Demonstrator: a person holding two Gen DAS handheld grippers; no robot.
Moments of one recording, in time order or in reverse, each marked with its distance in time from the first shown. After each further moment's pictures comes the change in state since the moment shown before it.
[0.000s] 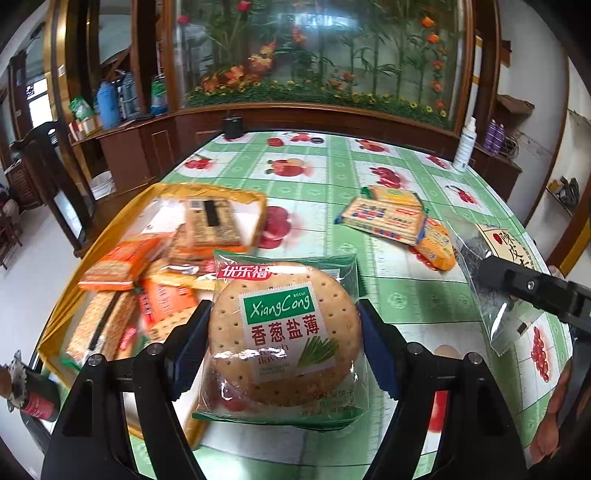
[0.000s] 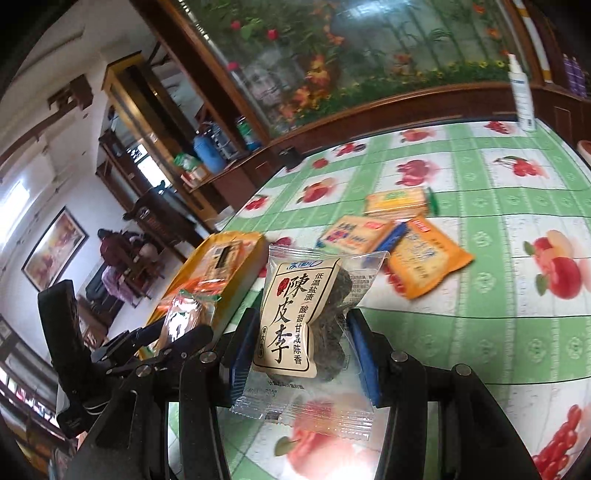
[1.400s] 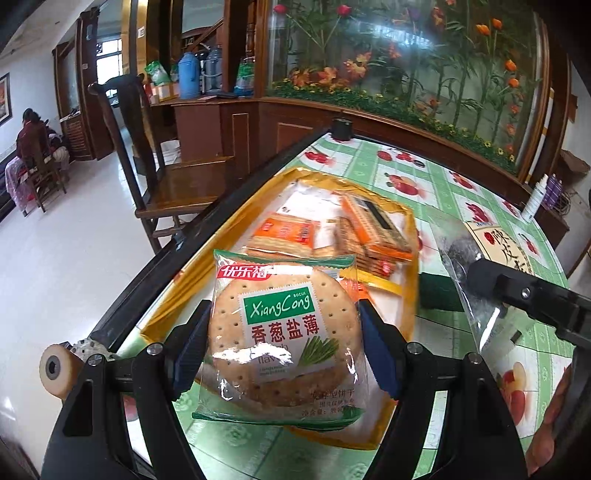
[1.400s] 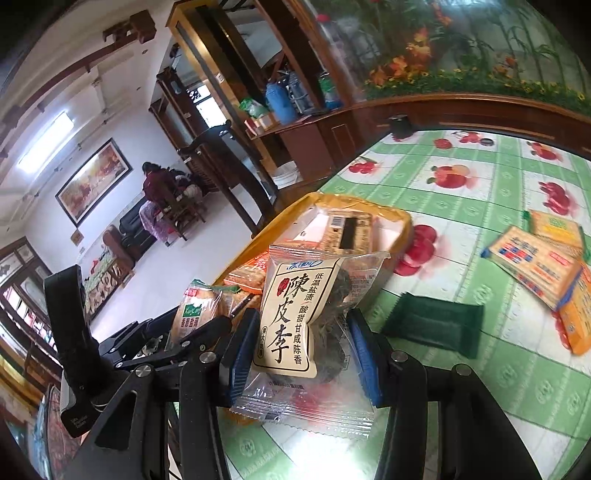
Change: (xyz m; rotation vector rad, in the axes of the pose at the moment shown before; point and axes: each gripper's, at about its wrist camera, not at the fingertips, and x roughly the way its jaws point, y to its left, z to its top) left arm -0.007 0.138 -0.017 -0.214 -0.006 0.158; right arm 0.110 0.141 0.008 -0.228 0.149 0.153
